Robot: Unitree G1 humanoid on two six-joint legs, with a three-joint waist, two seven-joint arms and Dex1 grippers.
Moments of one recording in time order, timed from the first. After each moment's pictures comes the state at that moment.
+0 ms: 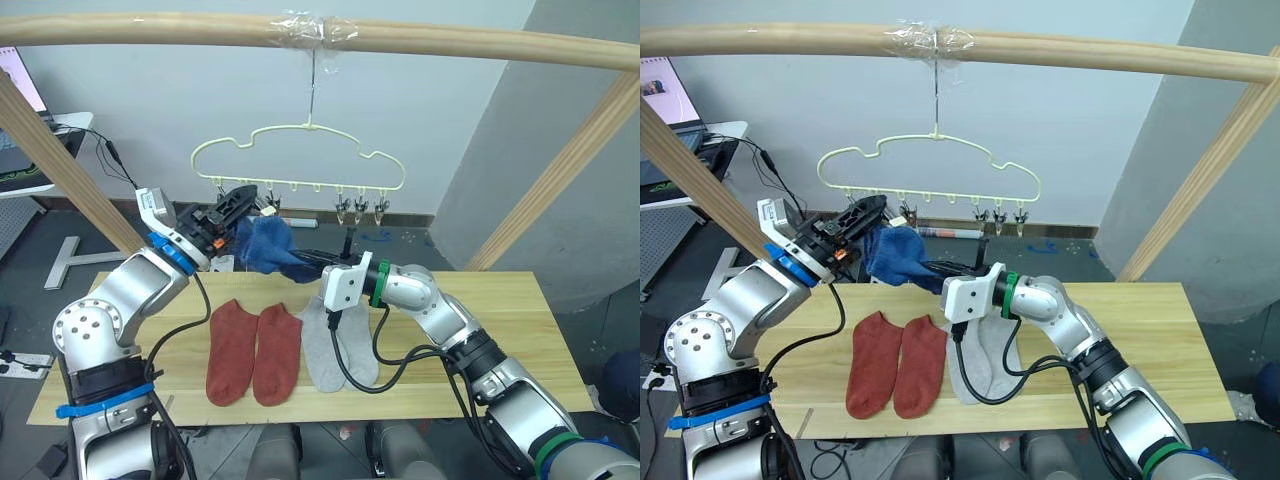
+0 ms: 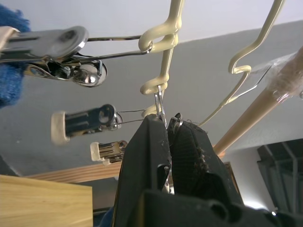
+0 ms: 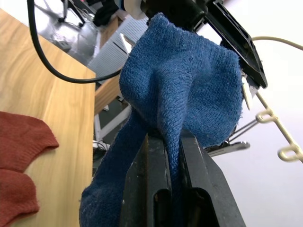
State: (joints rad) left arm -0.44 0.47 0.46 -0.03 -1.69 0.97 0.05; right arm -0.66 -0.20 0.46 0.32 -0.29 -0.54 0.56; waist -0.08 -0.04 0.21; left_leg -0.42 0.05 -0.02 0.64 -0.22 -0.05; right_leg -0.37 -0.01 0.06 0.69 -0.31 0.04
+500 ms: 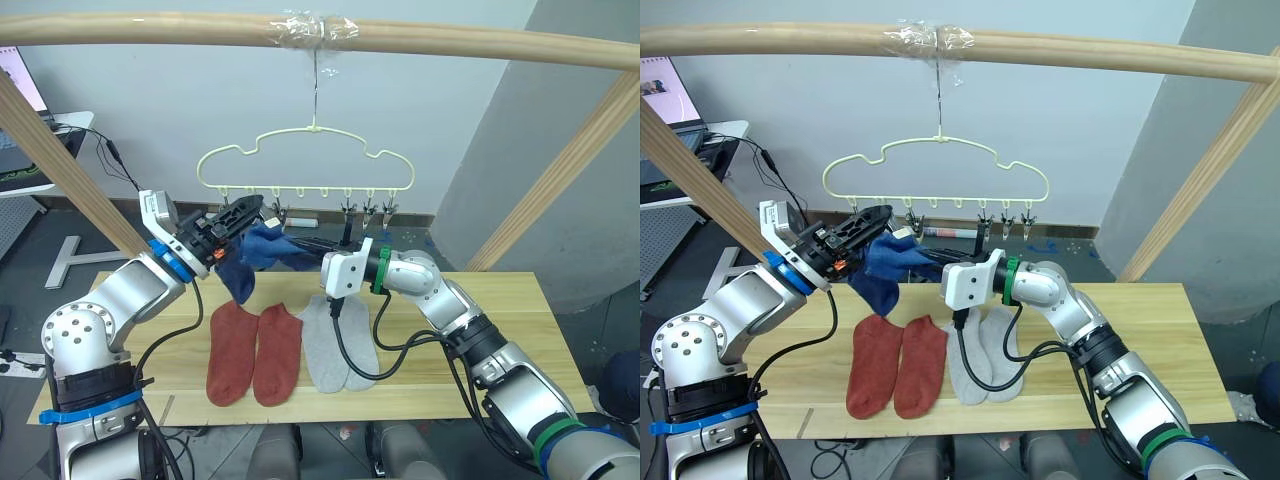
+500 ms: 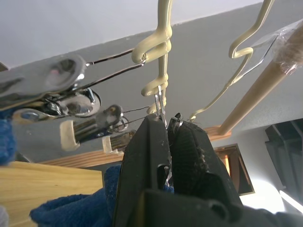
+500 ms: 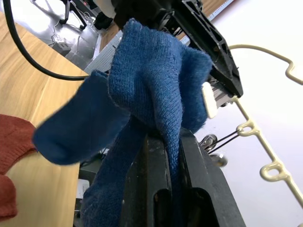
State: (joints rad) left arm -0.40 0.51 0.43 -0.06 -1.68 0.99 -0.01; right arm -0.72 -0.23 0.44 0.35 -0.28 -0.56 0.57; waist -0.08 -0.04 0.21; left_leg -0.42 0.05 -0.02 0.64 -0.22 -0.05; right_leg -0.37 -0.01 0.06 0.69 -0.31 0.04
